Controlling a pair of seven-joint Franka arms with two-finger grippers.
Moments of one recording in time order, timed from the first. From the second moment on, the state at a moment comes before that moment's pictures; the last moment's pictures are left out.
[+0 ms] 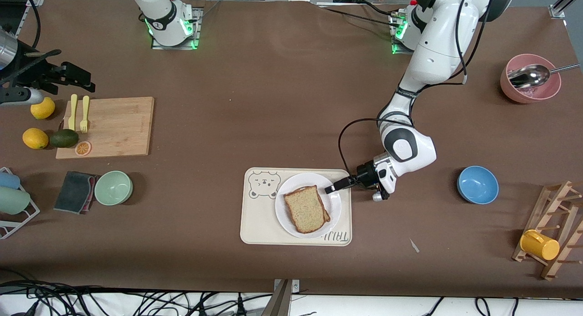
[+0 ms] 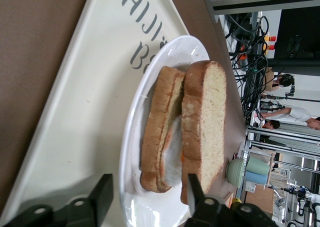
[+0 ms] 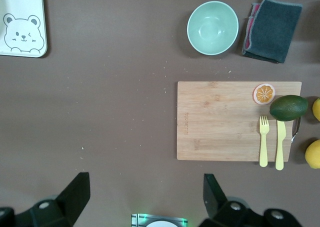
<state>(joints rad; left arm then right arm) -0.37 0.83 0.03 -1.65 -1.80 2.35 0.72 0.03 -0.02 -0.03 -1.66 0.05 1.52 -0.05</state>
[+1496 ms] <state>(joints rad) -0.19 0.23 0.02 -1.92 -0.59 2.09 0.28 0.03 -0.02 -0.03 -1.66 0.05 1.52 -0.05</state>
